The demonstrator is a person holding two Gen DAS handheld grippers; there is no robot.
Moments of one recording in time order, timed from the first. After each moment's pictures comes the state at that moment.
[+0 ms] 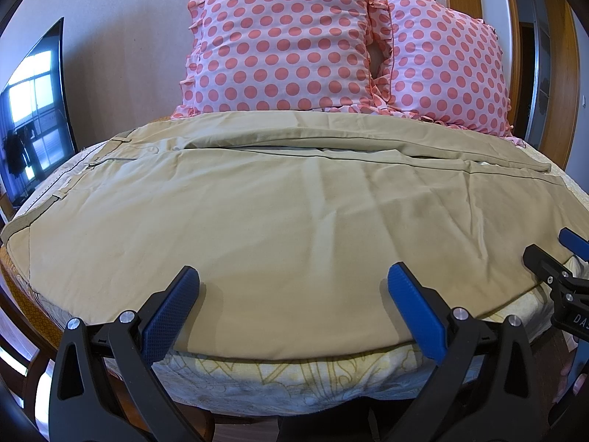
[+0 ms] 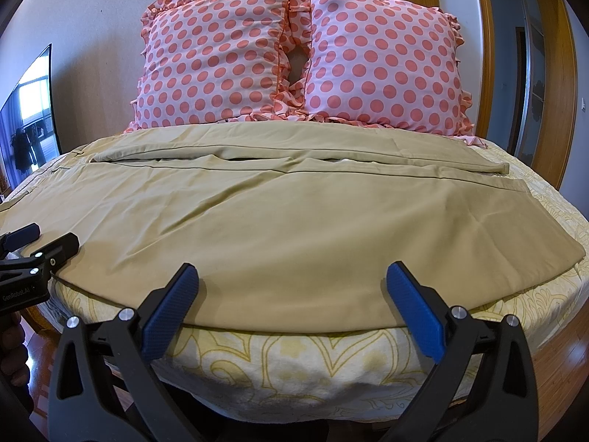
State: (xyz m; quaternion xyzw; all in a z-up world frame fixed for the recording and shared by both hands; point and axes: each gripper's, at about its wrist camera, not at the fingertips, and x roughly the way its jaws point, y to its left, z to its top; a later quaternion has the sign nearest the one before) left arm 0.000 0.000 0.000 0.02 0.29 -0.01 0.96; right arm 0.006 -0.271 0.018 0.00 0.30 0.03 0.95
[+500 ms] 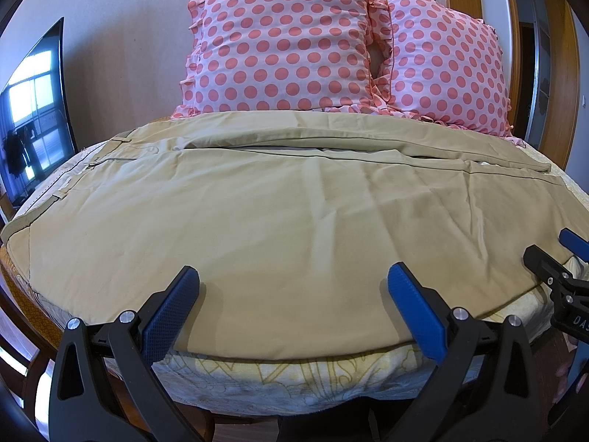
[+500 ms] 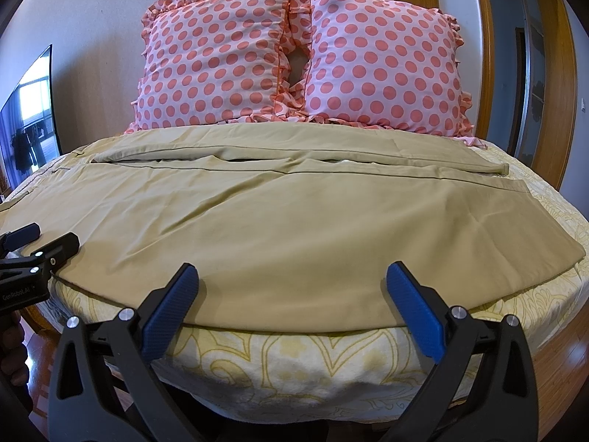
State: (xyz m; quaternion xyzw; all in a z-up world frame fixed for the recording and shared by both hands) left arm -0.001 0.000 0.000 0.02 0.29 -0.01 0.96; right arm 0.003 -0.271 0.018 0.00 0.29 0.03 0.96
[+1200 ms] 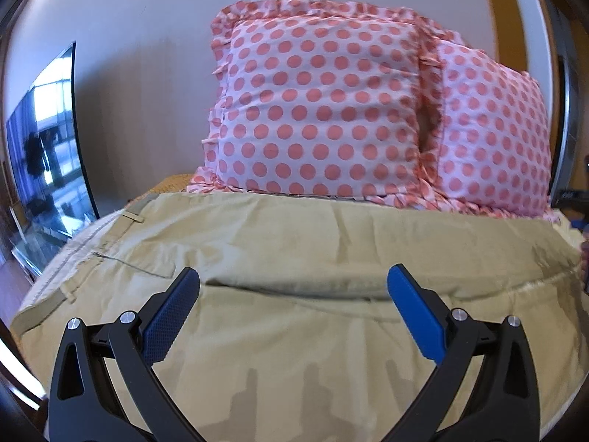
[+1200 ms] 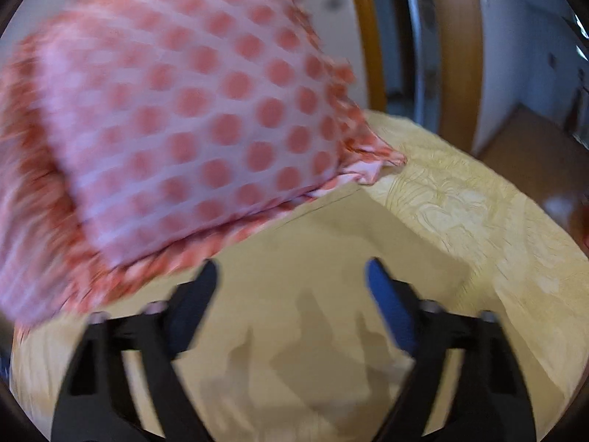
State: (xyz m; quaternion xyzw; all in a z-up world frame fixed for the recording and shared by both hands) left arm 0.112 0.027 0.091 -0.01 0.24 0.05 0.97; right arm 0.295 -0.488 0.089 0.19 0.37 -0.21 0.88
